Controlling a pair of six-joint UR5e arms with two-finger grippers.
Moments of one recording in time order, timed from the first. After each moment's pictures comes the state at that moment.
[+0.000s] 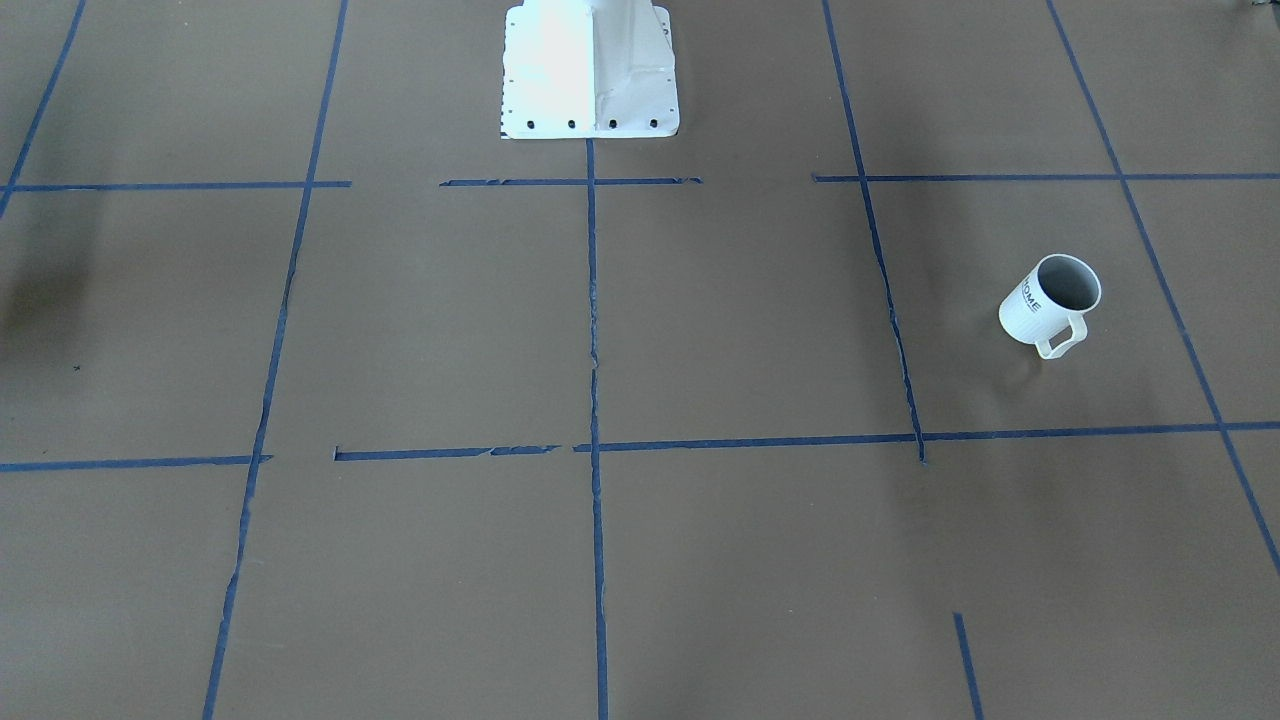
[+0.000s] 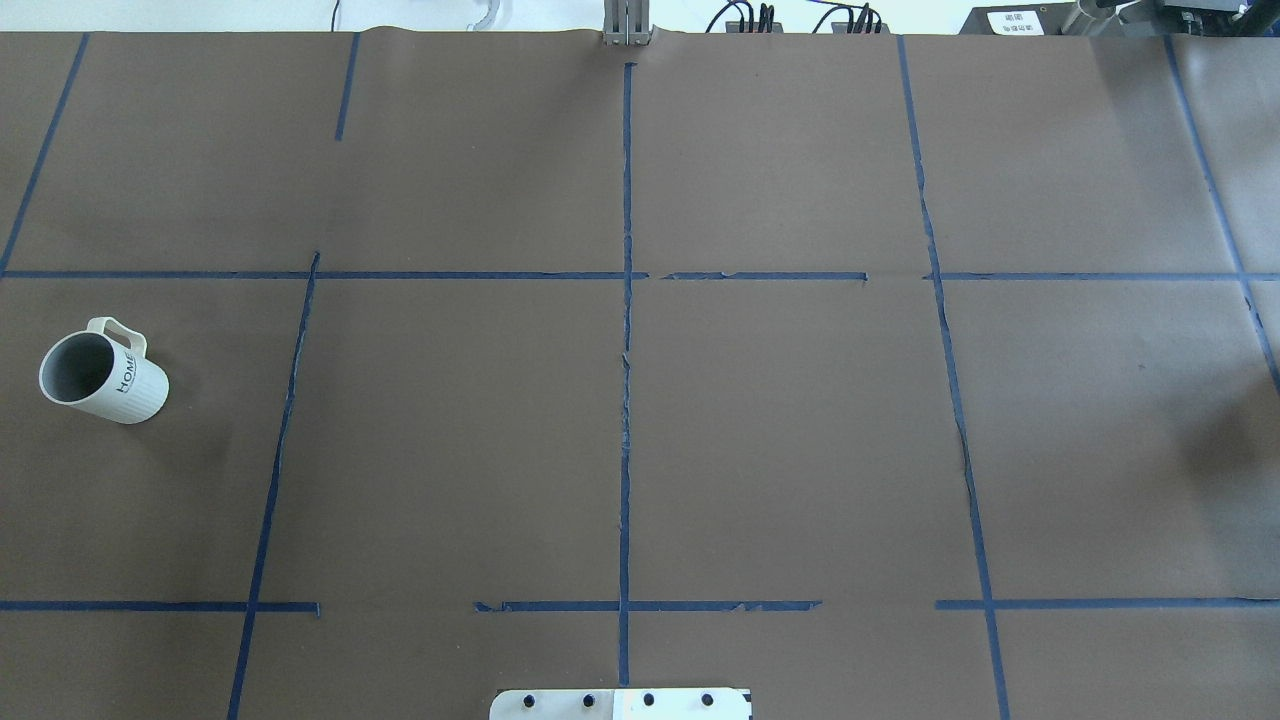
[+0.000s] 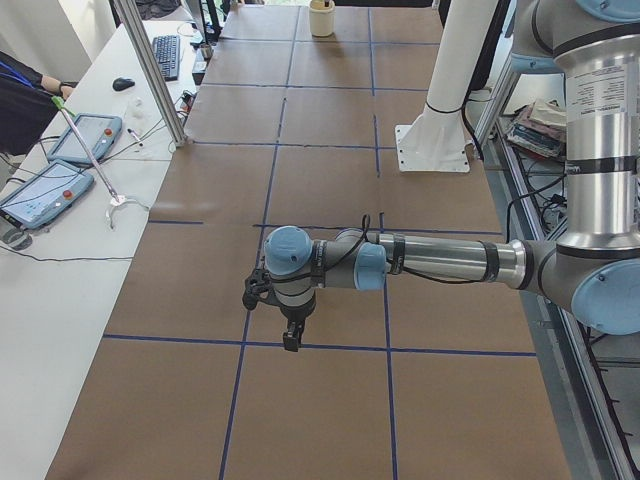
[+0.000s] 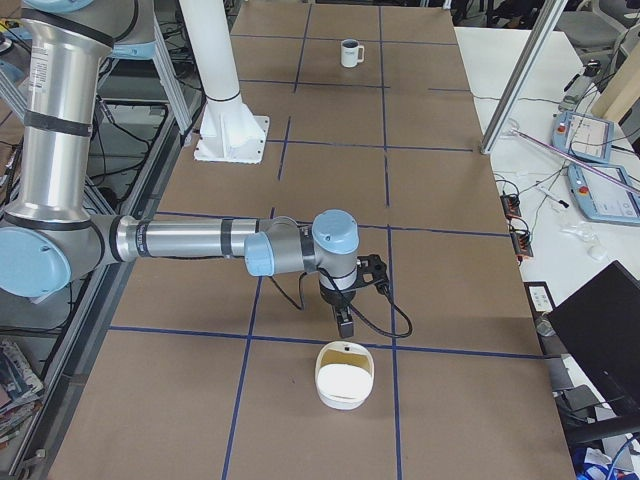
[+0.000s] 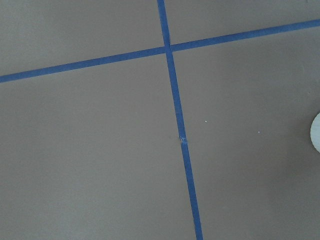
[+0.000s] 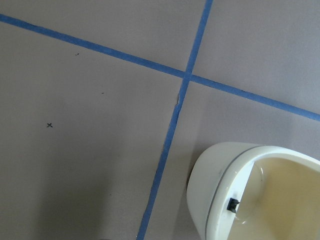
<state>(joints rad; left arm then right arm) -1.53 -1.44 -1.75 -1.55 -2.33 0.13 1.49 -1.76 1.80 -1.45 2.24 -0.10</state>
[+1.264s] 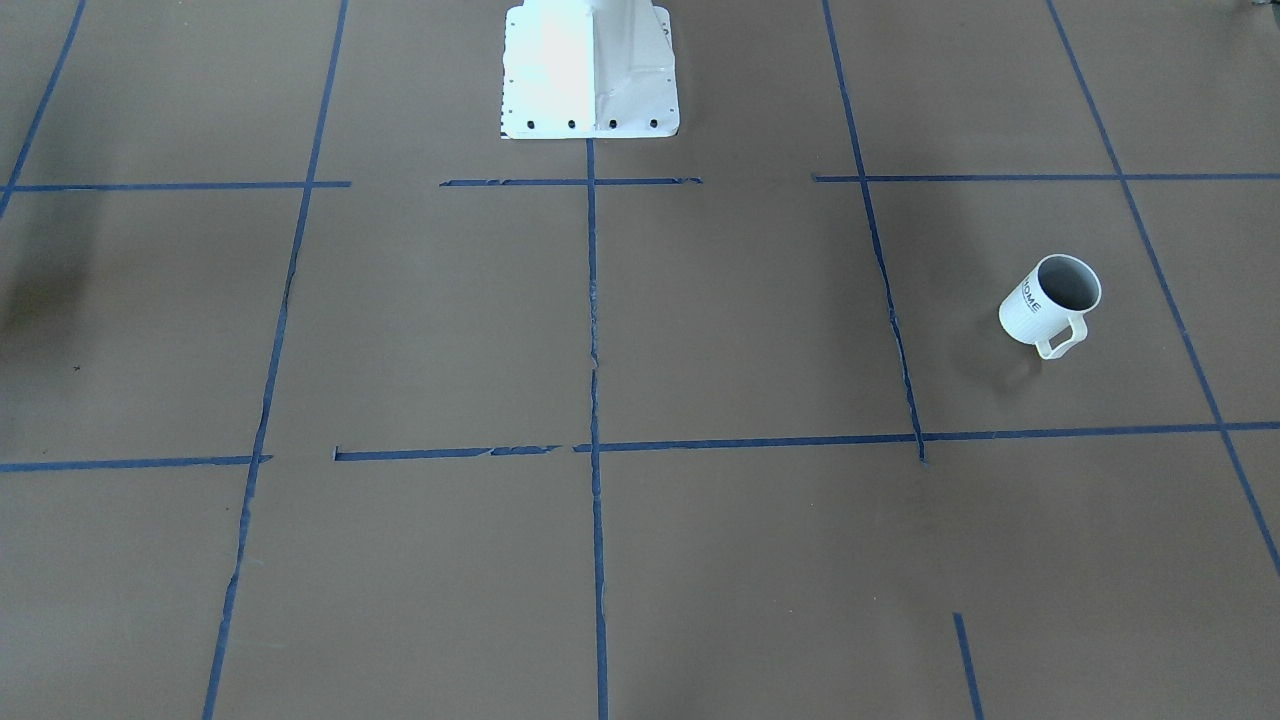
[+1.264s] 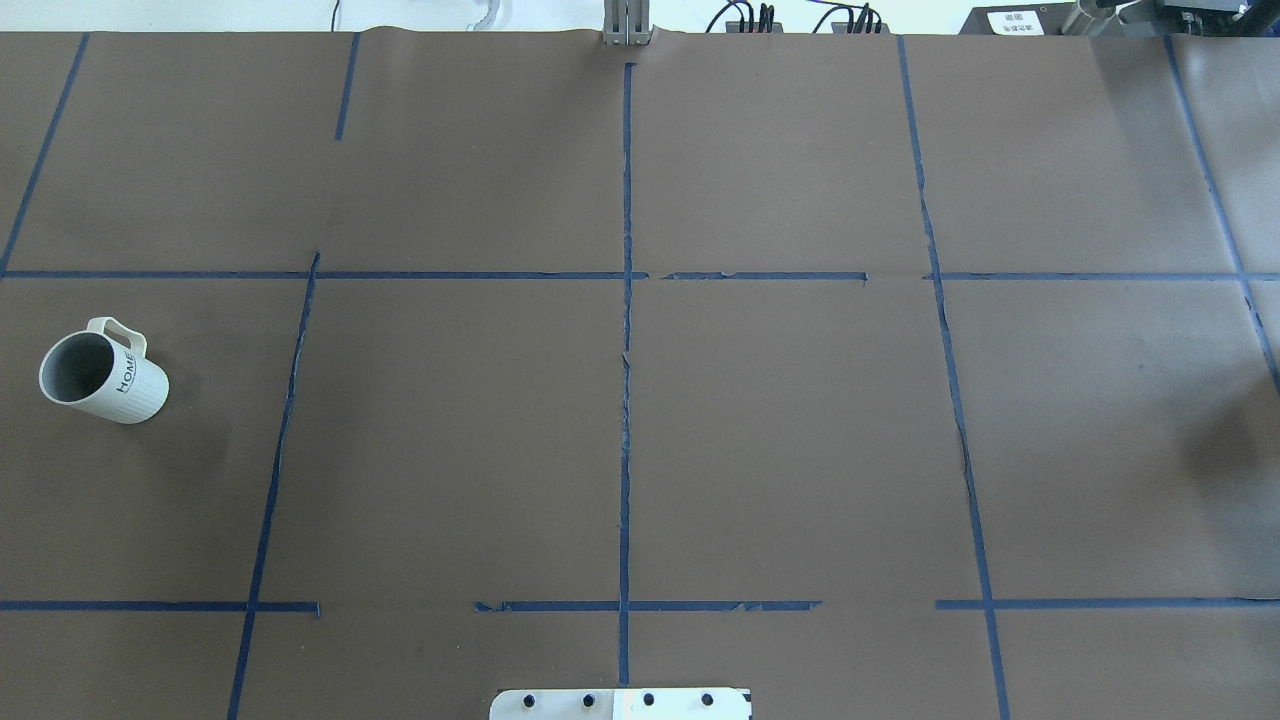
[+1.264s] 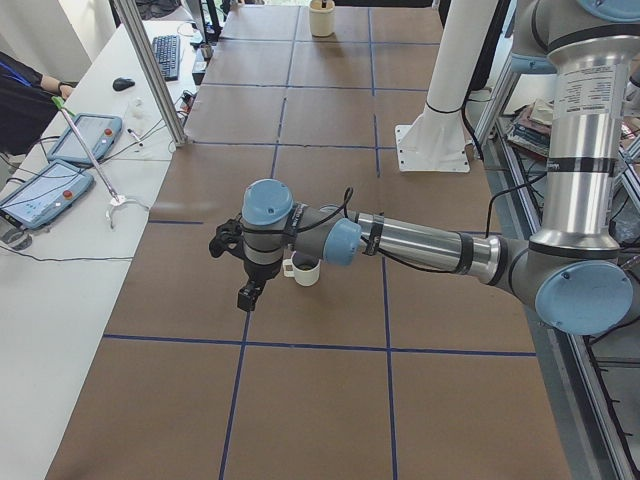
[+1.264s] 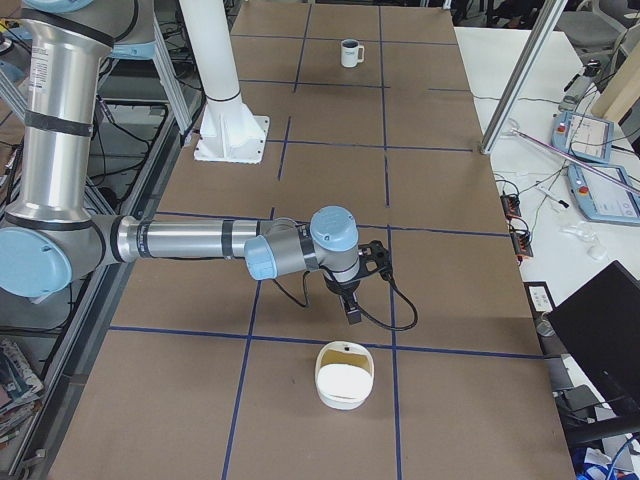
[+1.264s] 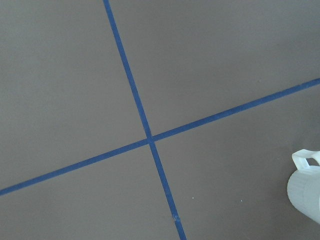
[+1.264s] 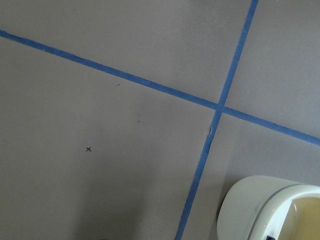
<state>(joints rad) -1.51 -1.55 -1.76 -1.71 -2.30 0.12 1.49 -1.76 1.79 -1.33 2.34 -0.07</state>
